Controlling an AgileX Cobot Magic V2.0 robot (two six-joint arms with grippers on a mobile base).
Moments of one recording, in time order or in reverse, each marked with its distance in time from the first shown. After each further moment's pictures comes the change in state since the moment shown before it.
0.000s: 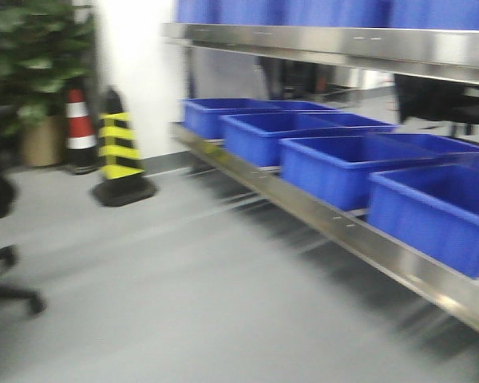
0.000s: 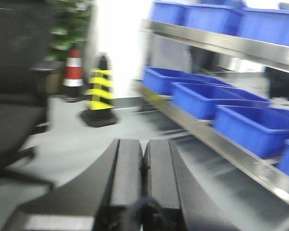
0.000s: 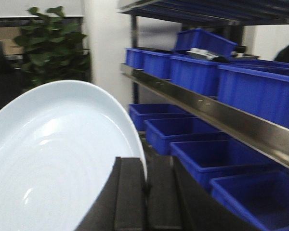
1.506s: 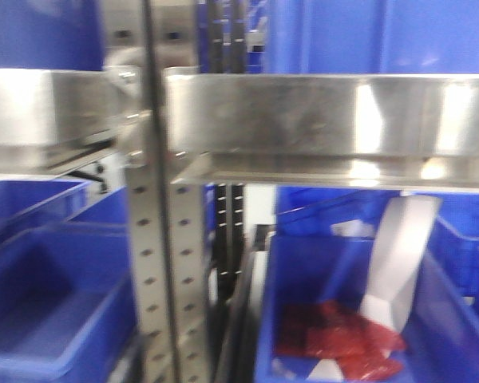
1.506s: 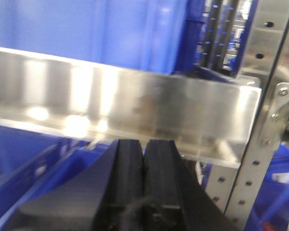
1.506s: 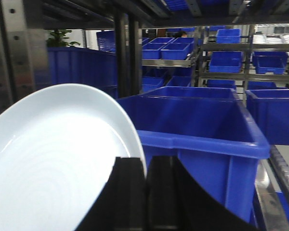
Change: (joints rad) left arm 0.000 0.000 0.000 0.000 0.000 0.000; right arm 0.000 0.000 0.000 0.000 0.000 -0.002
